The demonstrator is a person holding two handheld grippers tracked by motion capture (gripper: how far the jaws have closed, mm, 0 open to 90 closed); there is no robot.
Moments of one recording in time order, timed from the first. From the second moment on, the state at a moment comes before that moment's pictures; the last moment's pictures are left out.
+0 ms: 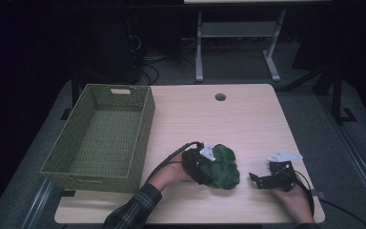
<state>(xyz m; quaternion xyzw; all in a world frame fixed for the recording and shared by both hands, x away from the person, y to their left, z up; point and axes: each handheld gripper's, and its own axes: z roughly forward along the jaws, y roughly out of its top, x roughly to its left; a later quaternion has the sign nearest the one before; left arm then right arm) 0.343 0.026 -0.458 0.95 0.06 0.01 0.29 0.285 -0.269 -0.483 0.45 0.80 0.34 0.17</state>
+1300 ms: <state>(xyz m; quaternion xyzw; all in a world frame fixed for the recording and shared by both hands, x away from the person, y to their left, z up) 0.340 0.051 -0.405 0.93 0.14 -0.01 0.34 0.285 -0.269 -0.483 0.46 0.80 0.34 0.17</state>
